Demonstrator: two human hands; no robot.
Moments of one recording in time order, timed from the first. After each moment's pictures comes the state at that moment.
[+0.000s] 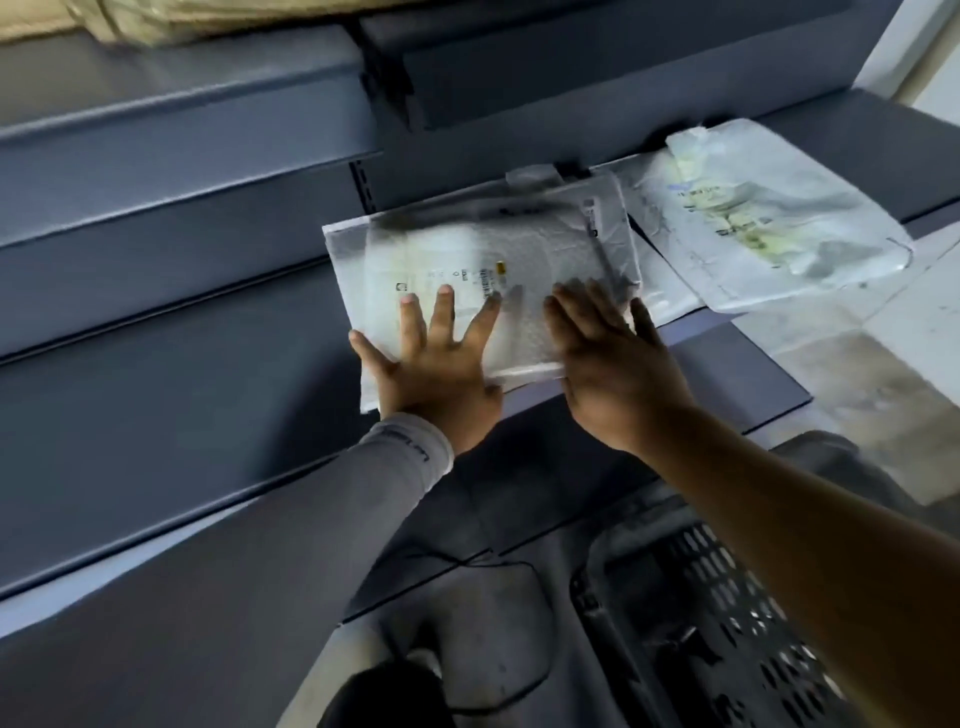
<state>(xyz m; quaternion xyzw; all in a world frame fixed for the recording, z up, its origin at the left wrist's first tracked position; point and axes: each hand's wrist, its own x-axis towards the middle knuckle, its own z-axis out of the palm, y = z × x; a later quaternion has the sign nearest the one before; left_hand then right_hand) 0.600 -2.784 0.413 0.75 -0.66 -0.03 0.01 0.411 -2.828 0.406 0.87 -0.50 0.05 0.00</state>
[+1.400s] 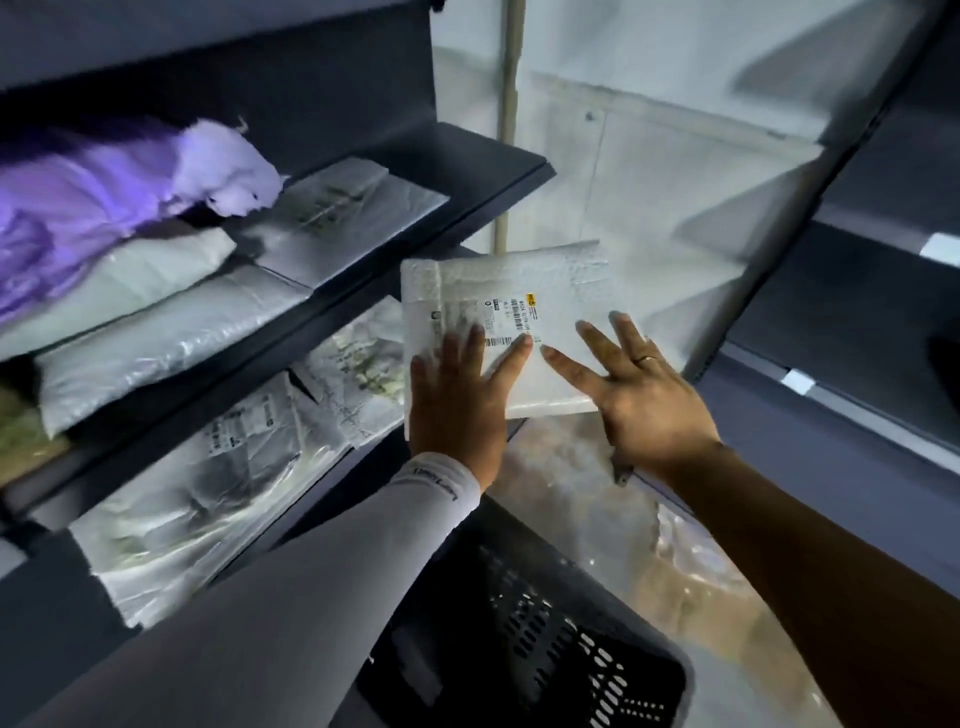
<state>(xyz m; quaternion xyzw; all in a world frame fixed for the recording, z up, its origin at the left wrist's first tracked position) 0.222 -2.752 0.683 0.51 -0.86 -0.01 0.11 0.012 -2.693 0.686 0.74 -0.67 0.06 0.06</state>
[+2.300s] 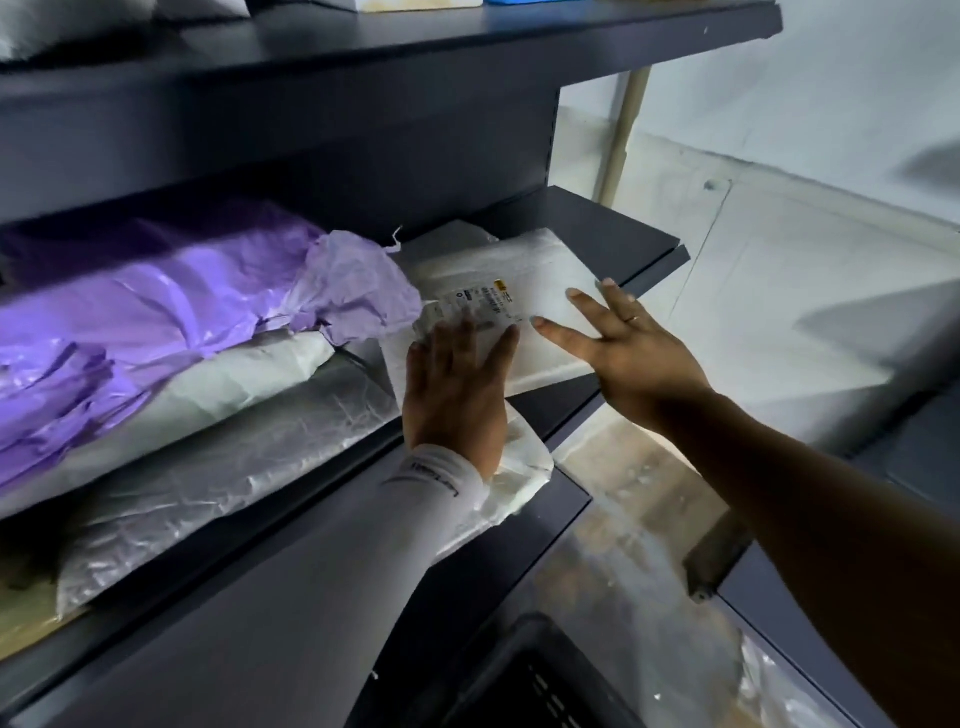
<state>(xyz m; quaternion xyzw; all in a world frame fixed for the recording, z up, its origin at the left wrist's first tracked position) 0.295 -2.954 0.706 0.59 -0.80 0.02 0.12 0.068 -2.973 0.705 0.80 -0.56 0.08 0.17</state>
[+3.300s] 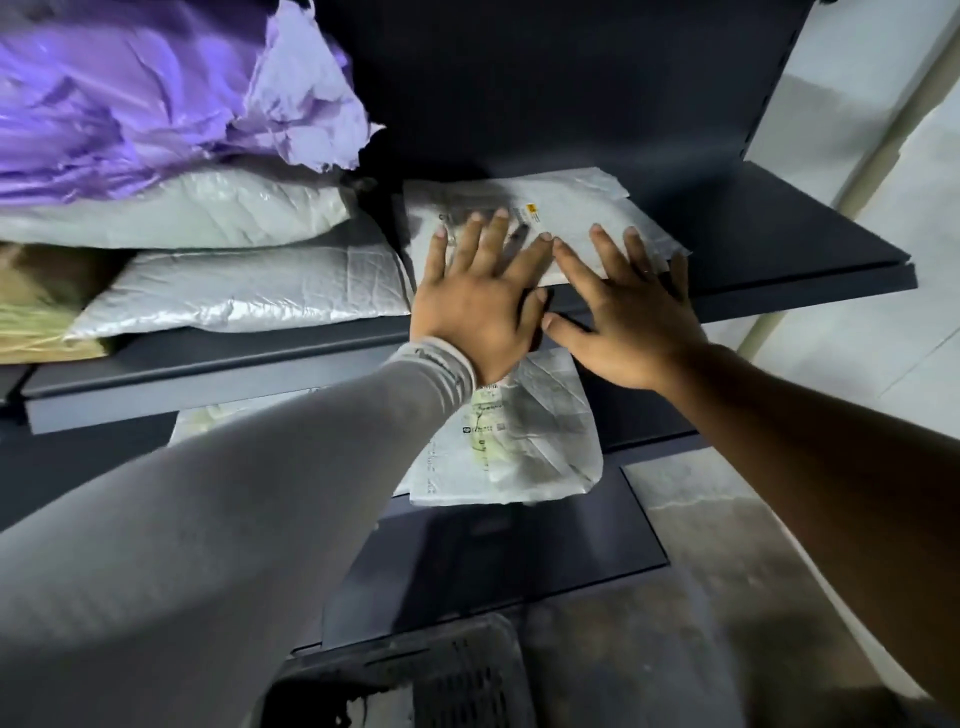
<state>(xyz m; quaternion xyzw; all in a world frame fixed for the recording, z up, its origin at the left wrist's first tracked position) 0.266 -2.991 0.670 0.70 -0.68 0.14 0.14 0.088 -3.065 0.669 0.88 -0.46 0.10 0.03</state>
